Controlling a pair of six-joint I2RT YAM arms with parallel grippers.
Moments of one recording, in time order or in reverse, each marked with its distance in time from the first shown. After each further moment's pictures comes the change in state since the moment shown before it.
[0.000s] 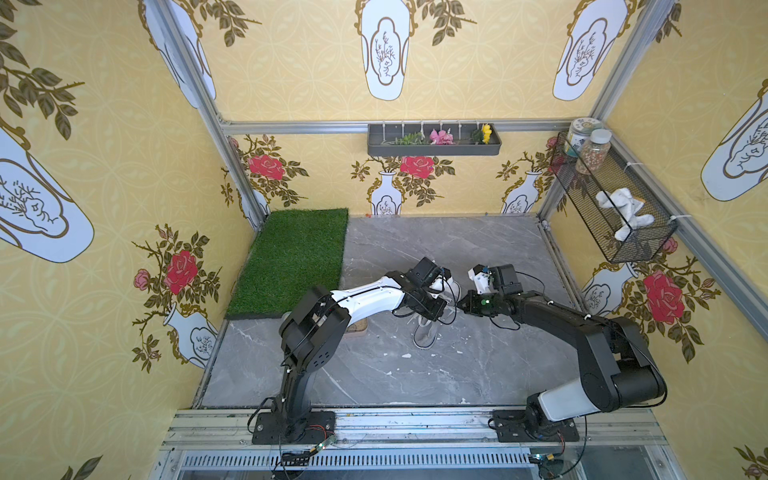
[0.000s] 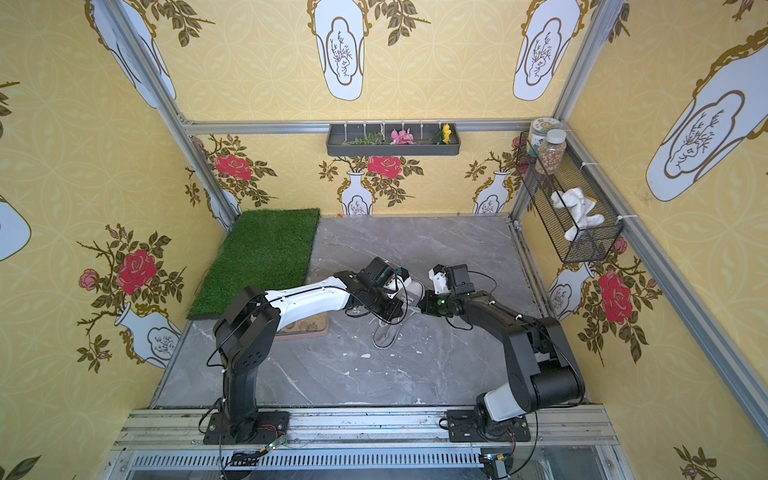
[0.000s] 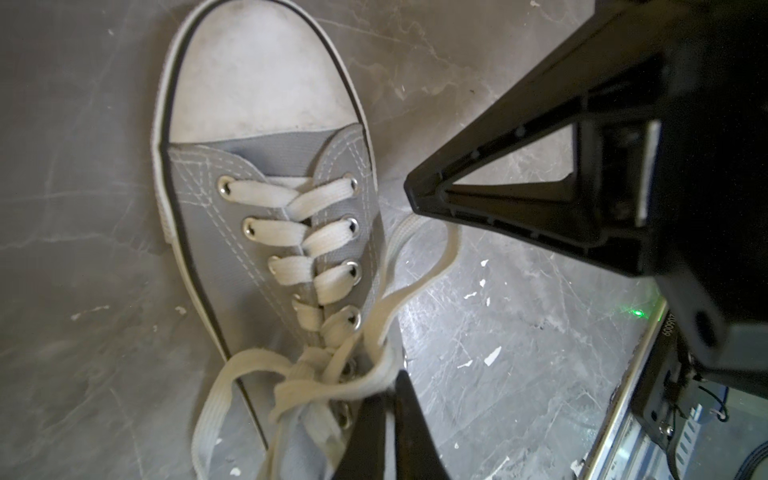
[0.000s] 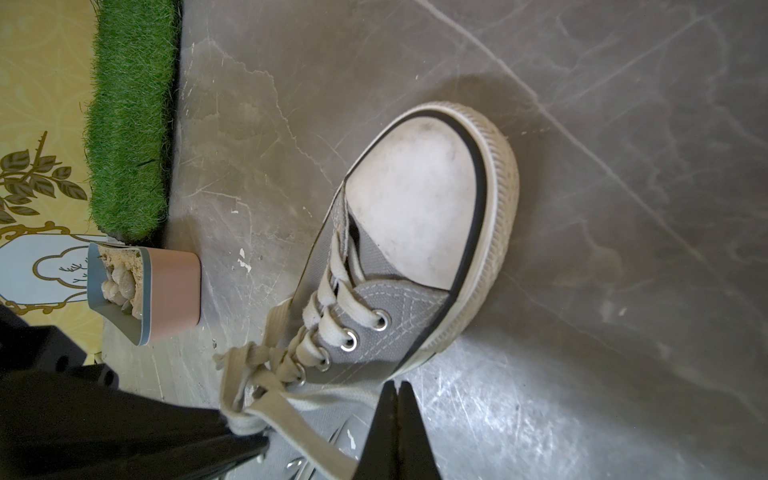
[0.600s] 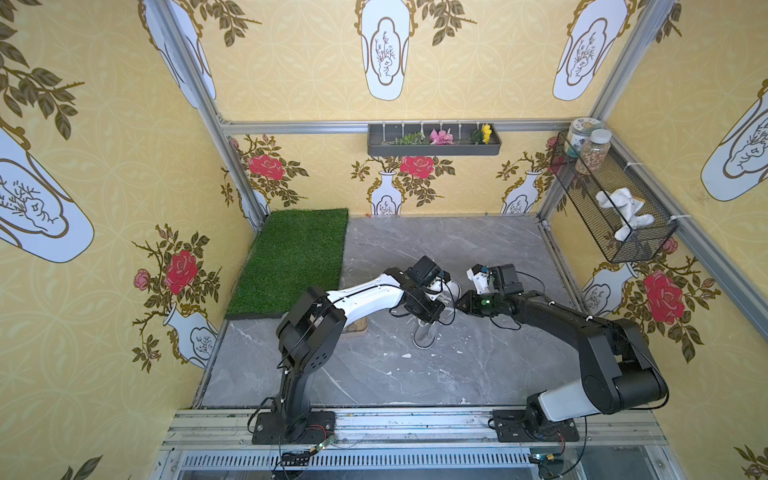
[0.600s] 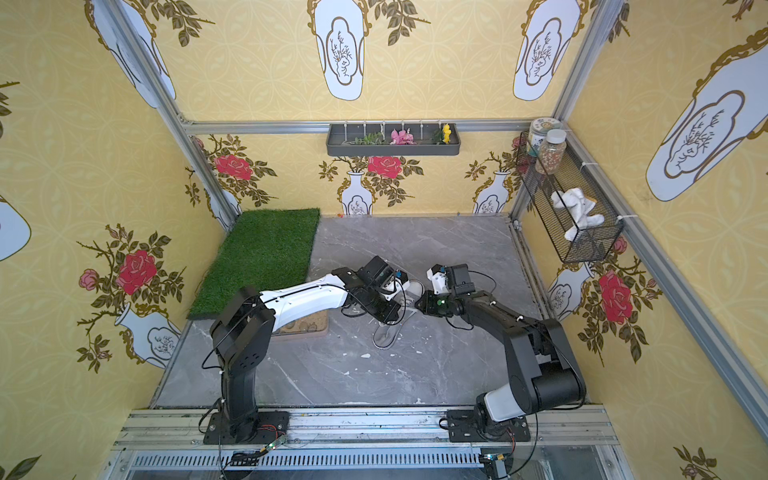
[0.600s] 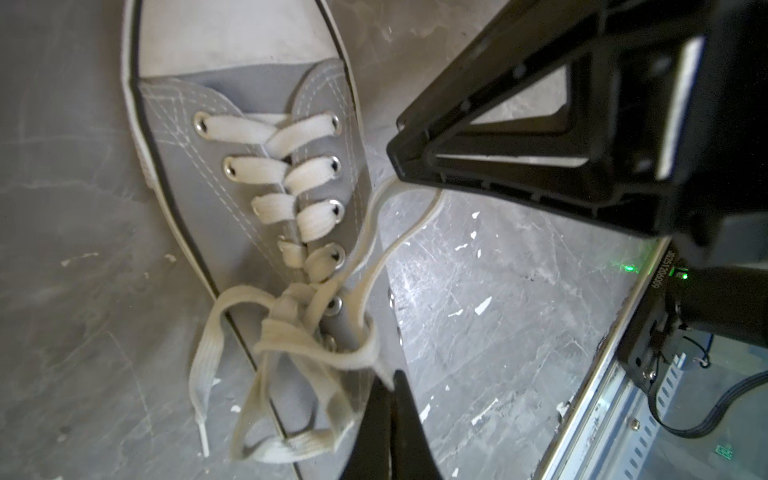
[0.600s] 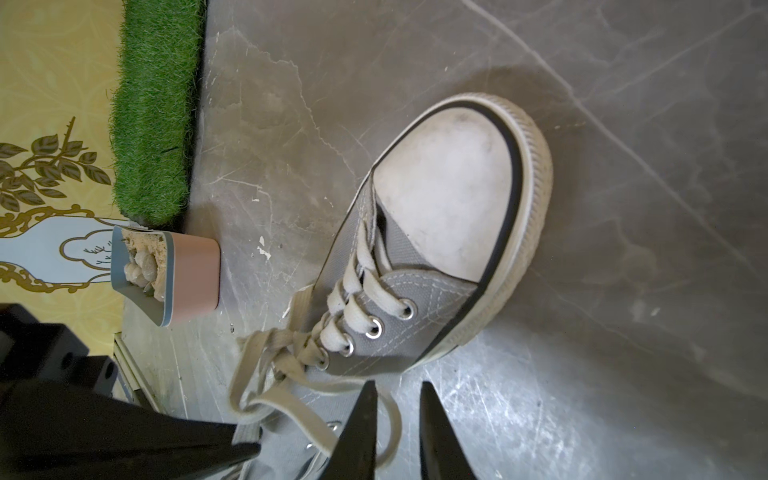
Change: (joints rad) left arm 0.001 -0.026 0.025 -0.155 0.031 0.055; right arm -0.004 -0.022 0.002 -0.014 -0.052 -0.019
